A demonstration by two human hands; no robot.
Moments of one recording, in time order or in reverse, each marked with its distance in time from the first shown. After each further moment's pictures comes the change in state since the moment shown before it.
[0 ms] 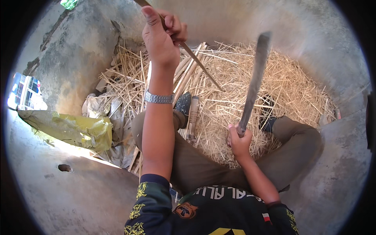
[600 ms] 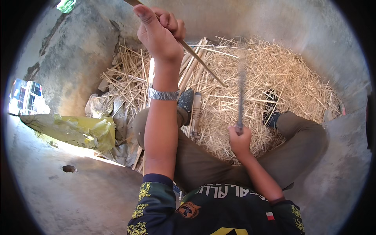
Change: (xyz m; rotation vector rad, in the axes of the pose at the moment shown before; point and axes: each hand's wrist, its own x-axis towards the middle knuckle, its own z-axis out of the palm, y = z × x) left_hand 0.000 -0.008 0.015 0.035 0.145 0.081; right_hand -0.004 0.012 0.001 -0.059 0.012 0.054
